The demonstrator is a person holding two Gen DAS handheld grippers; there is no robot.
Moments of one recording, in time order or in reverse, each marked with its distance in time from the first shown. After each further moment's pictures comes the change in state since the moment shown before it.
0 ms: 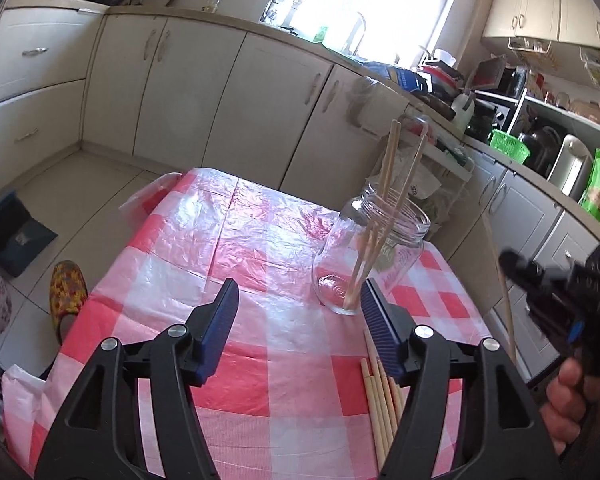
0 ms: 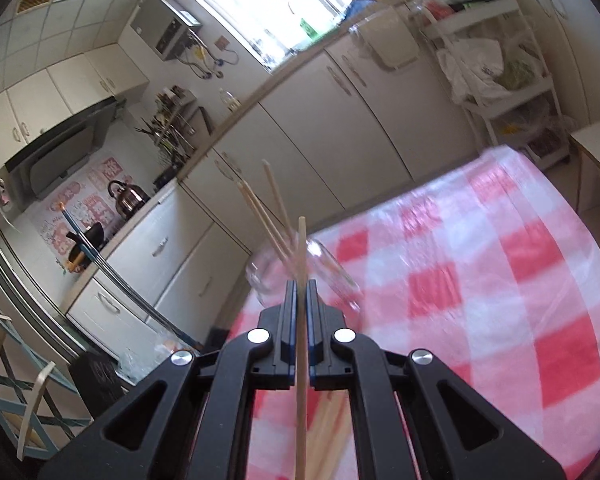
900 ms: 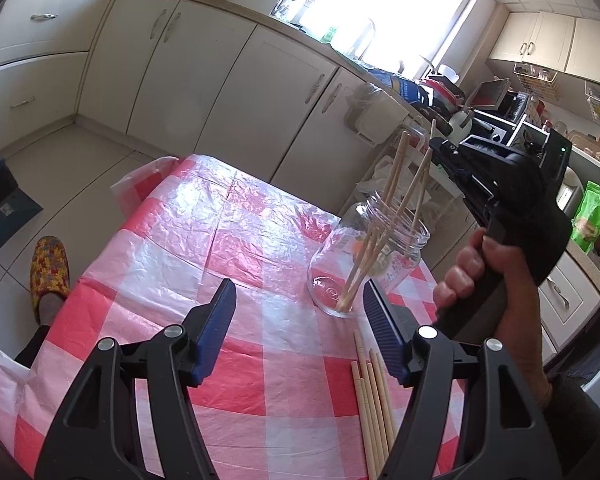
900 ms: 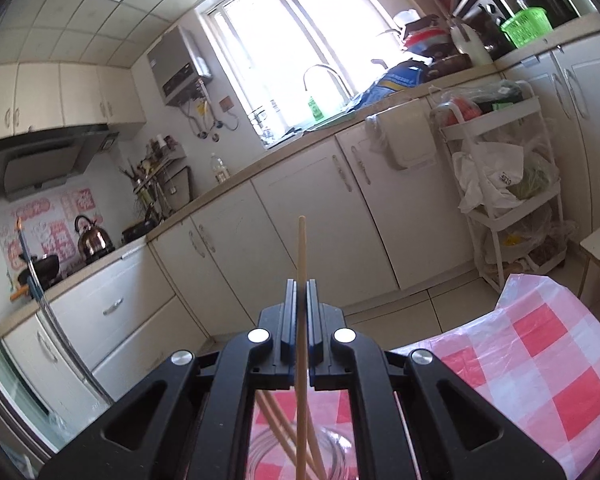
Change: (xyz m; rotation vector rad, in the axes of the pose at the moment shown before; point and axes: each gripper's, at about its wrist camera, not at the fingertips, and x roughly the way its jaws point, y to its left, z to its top) left arm 0.006 0.019 -0.001 -0.097 0.012 -0.065; right arm 0.098 0.044 0.055 -0.176 -0.319 -0.148
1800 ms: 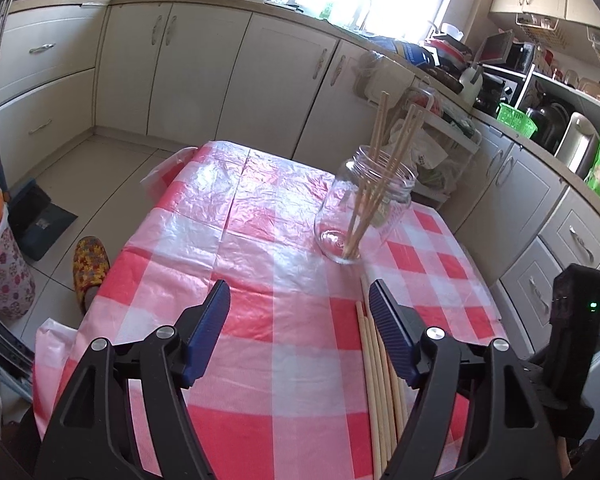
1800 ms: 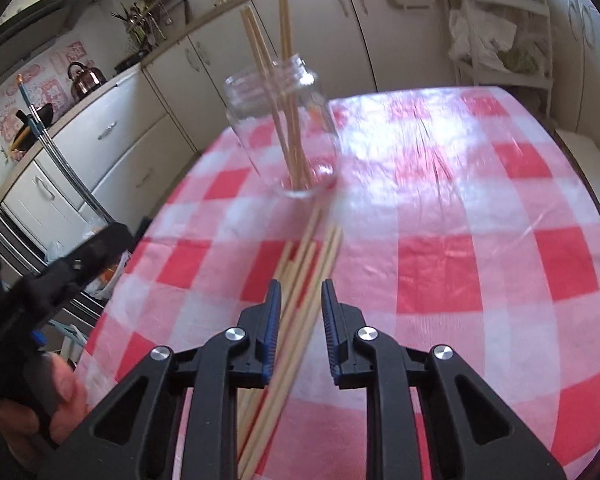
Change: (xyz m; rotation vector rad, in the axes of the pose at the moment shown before) left arm -0.043 -0.038 -0.019 0.120 0.098 0.141; right arm -0.110 -0.016 -0.128 -0.092 0.642 -0.072
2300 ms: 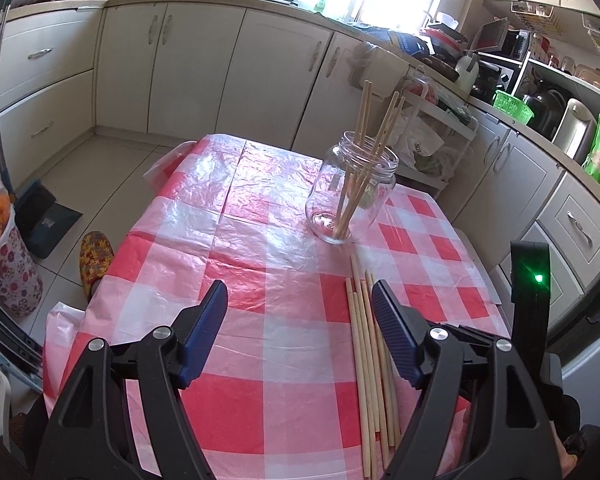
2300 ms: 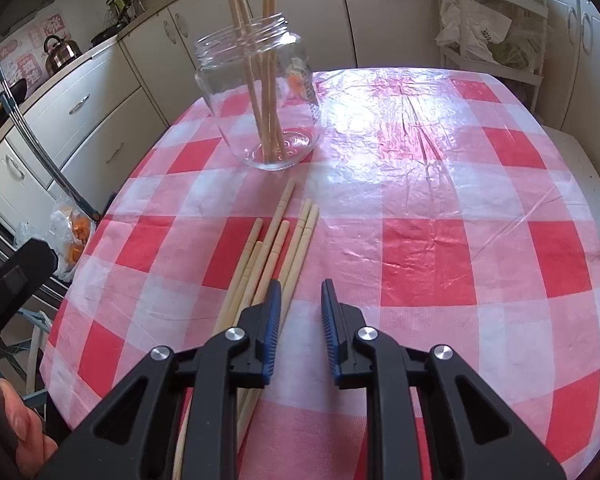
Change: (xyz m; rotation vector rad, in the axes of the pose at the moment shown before) left arm -0.019 -0.012 -0.010 0.026 0.033 0.015; right arm 0.020 0.001 0.001 -0.042 0.079 -0.115
